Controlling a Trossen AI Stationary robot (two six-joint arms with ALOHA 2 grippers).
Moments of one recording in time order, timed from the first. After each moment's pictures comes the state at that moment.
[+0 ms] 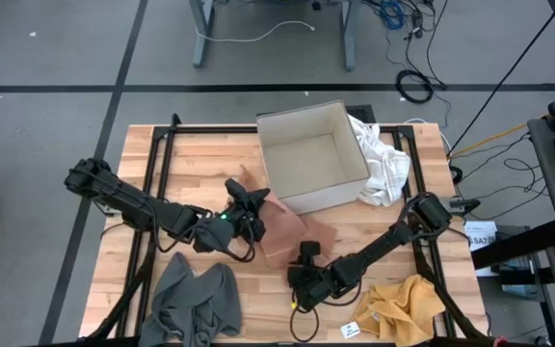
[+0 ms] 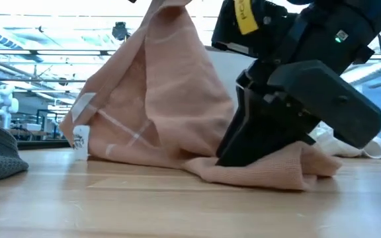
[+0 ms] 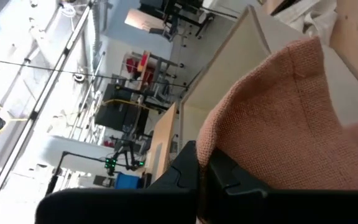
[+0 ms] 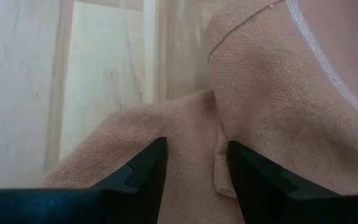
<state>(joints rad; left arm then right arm) -0.39 1.46 1.14 0.02 -1.11 0.90 0.55 2.06 1.25 -0.27 0.56 0.43</state>
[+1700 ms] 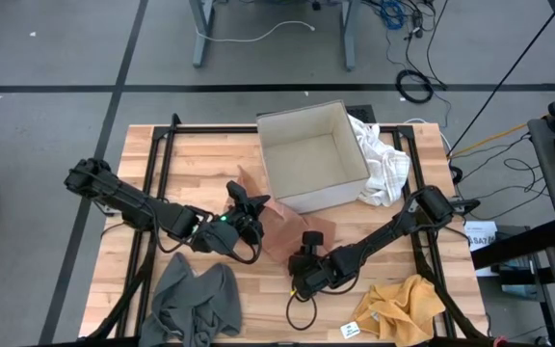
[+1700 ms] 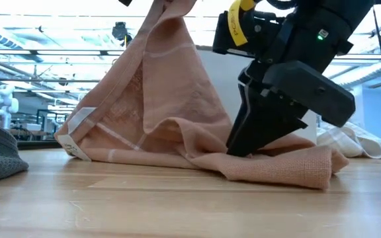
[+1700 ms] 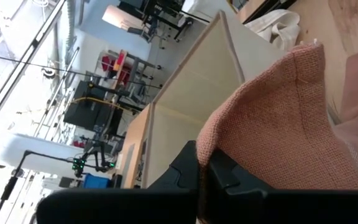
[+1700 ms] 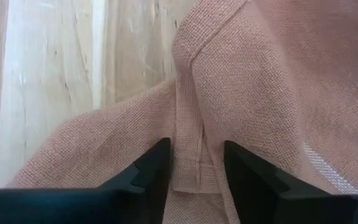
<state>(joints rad) -0.40 1.46 1.14 -0.12 -1.04 0.69 0.48 2.00 1.25 -0.41 0.52 0.43</state>
